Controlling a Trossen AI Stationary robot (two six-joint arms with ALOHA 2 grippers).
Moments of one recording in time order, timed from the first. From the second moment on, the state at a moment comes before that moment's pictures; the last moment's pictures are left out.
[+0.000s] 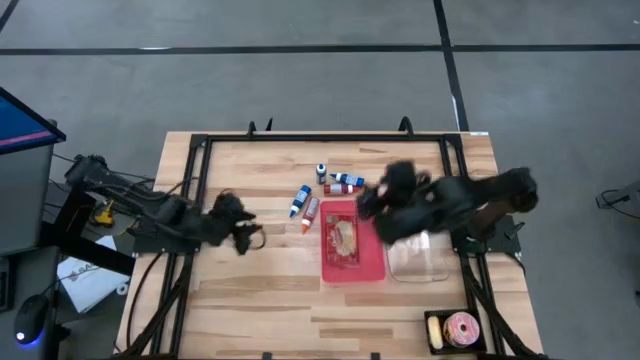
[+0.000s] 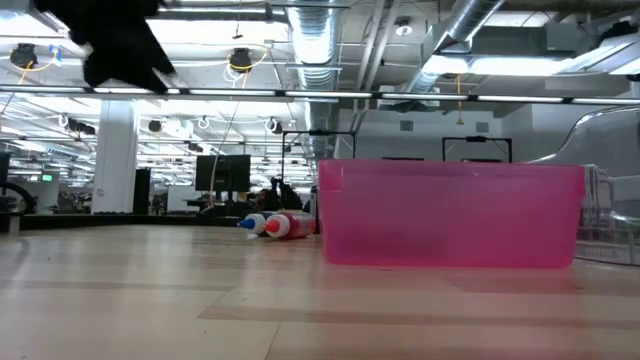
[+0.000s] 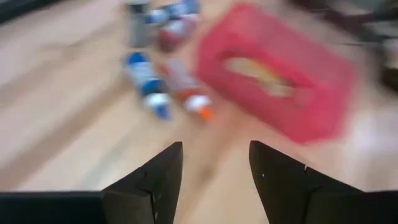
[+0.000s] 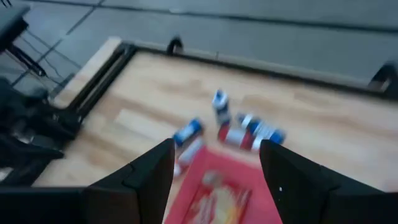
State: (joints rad) left arm -0.41 0.89 0.69 -0.61 -0.62 -0.86; right arm 0.37 1.69 2.05 -1.57 0.91 1.41
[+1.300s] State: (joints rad) left arm 0.11 1.55 0.59 0.09 -0.28 -0.69; right arm 0.20 1.34 2.05 -1.50 0.92 0.93
